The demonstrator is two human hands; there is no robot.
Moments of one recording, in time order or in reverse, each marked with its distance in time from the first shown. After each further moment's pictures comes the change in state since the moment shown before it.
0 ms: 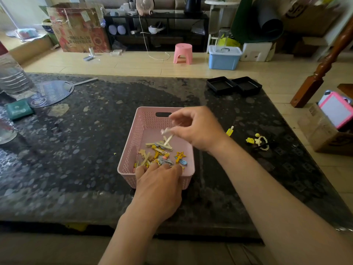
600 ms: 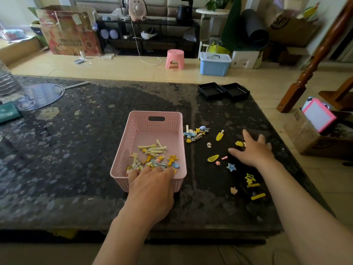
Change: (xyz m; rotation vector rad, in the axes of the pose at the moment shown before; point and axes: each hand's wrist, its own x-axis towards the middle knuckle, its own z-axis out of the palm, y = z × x) left_hand -0.002 0.001 -0.002 0.001 -0.017 -0.007; right_hand -0.036 0.140 -0.096 -0.712 0.035 0.881
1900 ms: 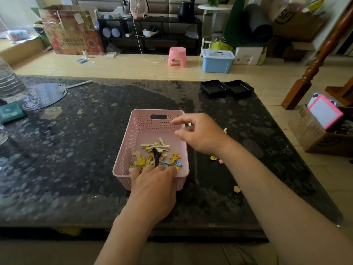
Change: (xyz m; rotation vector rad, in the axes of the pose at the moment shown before) left_hand 0.001 -0.002 0.004 0.000 0.037 0.008; right_hand -0.109 -0.118 -0.030 0.602 -0.147 -0.839
